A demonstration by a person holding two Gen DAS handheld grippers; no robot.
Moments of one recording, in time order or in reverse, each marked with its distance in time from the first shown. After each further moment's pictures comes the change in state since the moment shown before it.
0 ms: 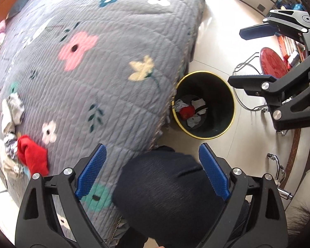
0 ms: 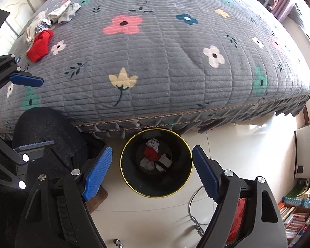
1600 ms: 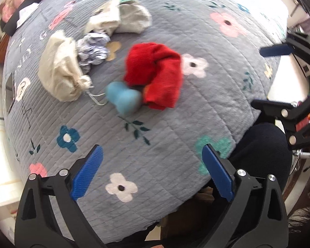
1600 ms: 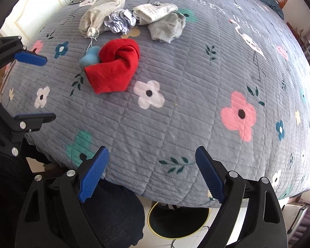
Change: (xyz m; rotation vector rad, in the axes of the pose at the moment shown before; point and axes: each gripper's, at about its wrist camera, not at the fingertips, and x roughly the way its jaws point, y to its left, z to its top) left arm -0.009 0.229 -0.142 -0.468 -0.001 0.058; right arm 0.029 0.207 0.150 -0.425 -0.003 0.092
